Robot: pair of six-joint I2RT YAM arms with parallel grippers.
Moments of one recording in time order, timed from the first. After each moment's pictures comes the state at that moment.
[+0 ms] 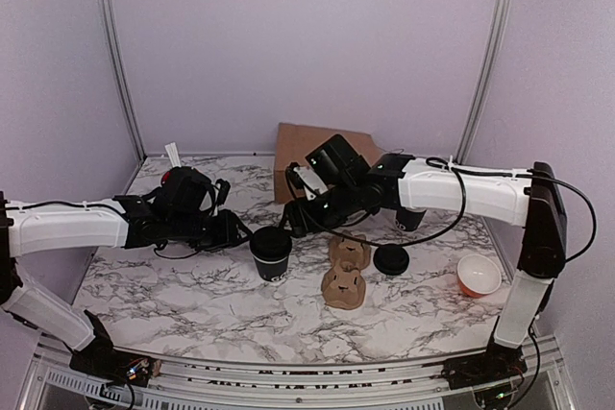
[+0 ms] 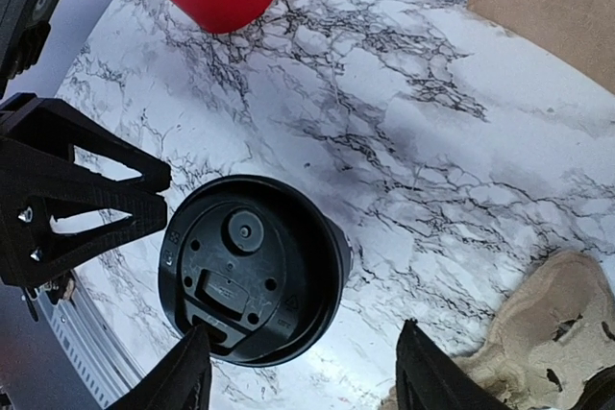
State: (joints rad) left arm -0.74 1.38 0.84 -0.18 0.13 -0.74; right arm 0.93 1.82 1.52 -0.54 -0.12 0.44
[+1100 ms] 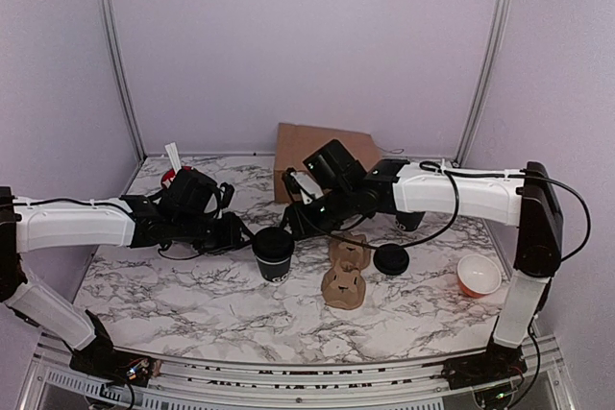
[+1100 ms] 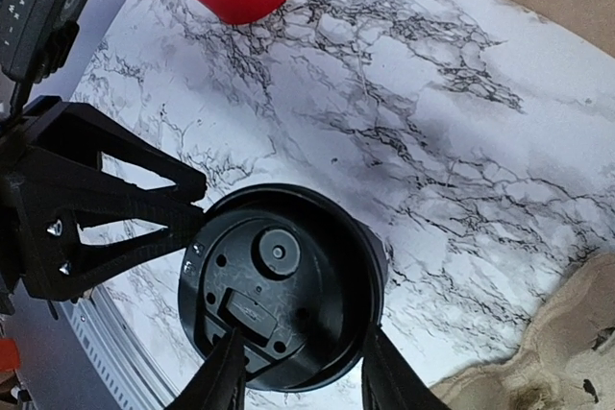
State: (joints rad) left arm -0.75 1.43 0.85 -0.19 0.14 -0.75; right arm 0.93 1.84 1.49 -0.48 -0.19 0.47
